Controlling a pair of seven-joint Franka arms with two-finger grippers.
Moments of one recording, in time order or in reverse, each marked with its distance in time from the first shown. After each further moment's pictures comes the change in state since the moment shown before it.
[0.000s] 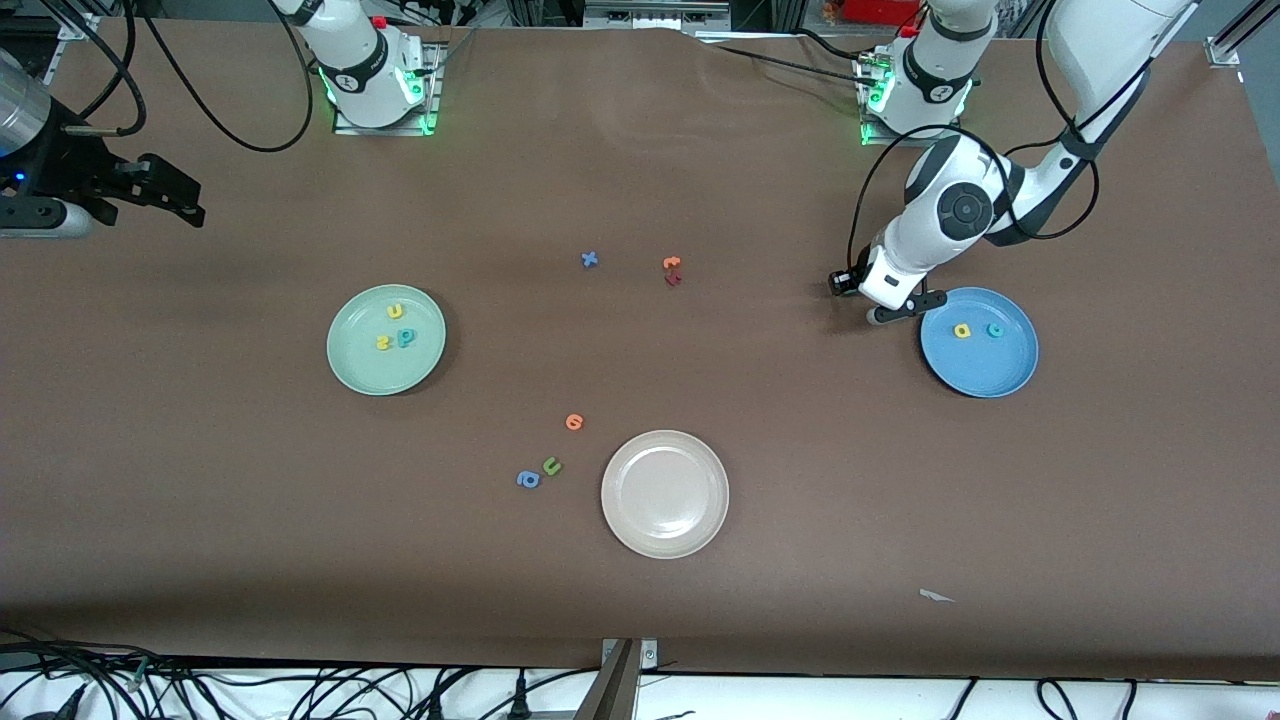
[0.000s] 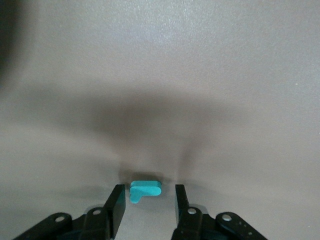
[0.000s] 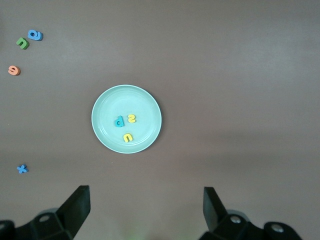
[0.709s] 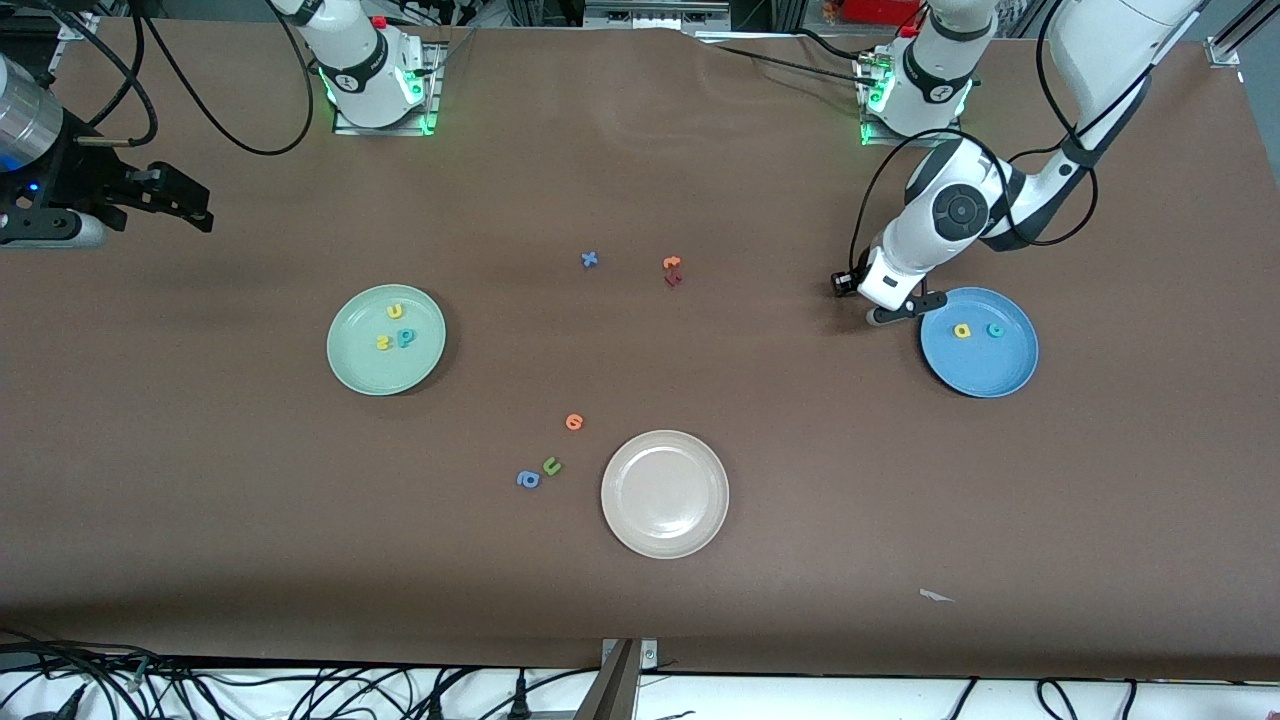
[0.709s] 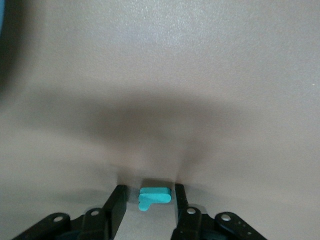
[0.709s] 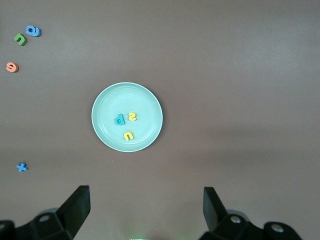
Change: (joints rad) left arm 0.000 0.019 0.015 0.002 0.085 0.000 -0.051; right arm 0.008 0.018 -0.007 0.005 0.000 -0.006 0.004
